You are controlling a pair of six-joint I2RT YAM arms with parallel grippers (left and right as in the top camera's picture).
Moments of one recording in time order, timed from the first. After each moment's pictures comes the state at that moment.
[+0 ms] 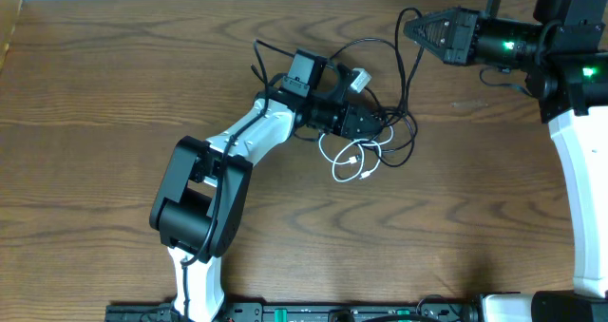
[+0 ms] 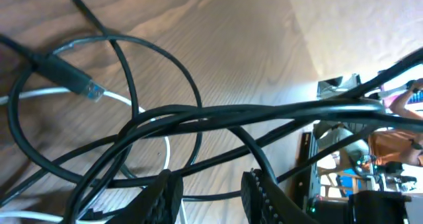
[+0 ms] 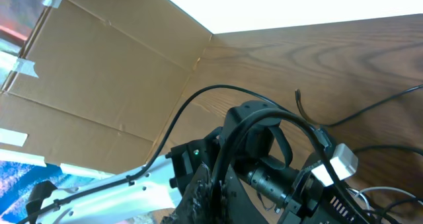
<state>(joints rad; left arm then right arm) -0.44 2.03 1.33 -0.23 0.99 -0.21 0.06 1.54 1.69 -0.69 -0.97 0.41</state>
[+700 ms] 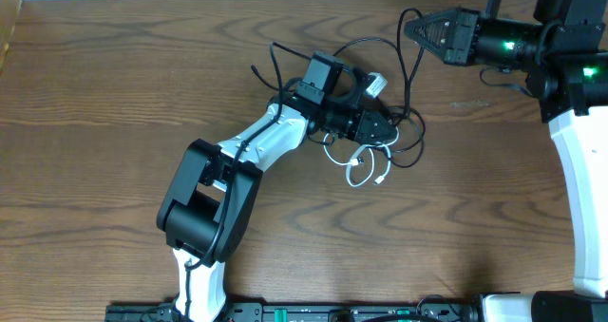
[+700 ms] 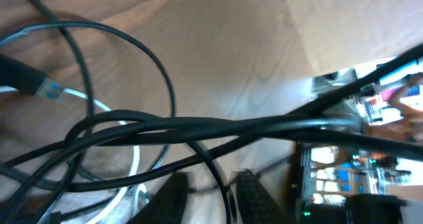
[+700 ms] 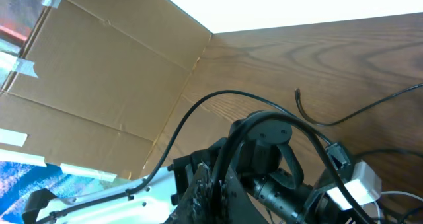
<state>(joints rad) -0.51 2.03 1.33 -0.18 0.96 -0.27 0.06 1.54 1.69 -0.70 -0.97 0.41</state>
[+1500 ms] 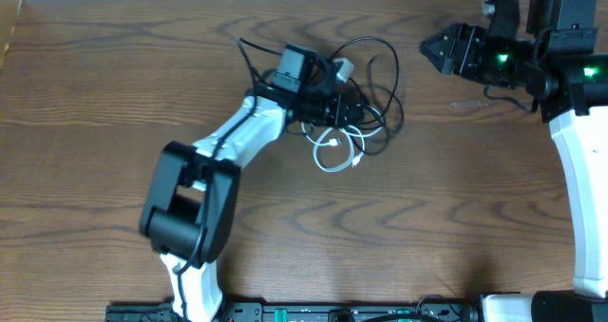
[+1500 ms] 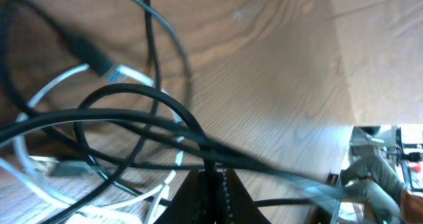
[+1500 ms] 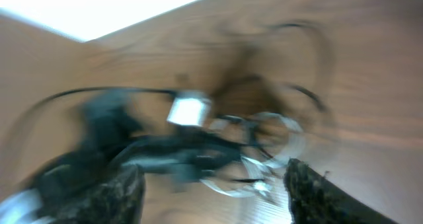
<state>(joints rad) -0.40 1.98 1.33 -0.27 0.80 -0.33 0.06 1.54 1.69 -0.97 -0.46 0.38</state>
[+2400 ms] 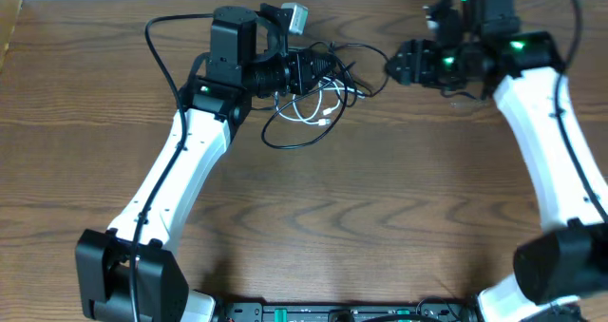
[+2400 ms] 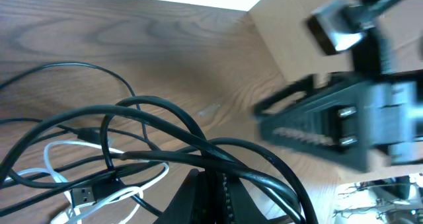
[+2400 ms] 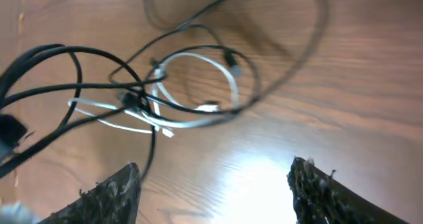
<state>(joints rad) -0.27 1.62 1.33 -0.26 0.76 -0.41 0.19 1.76 1.69 -0.94 -0.48 0.27</state>
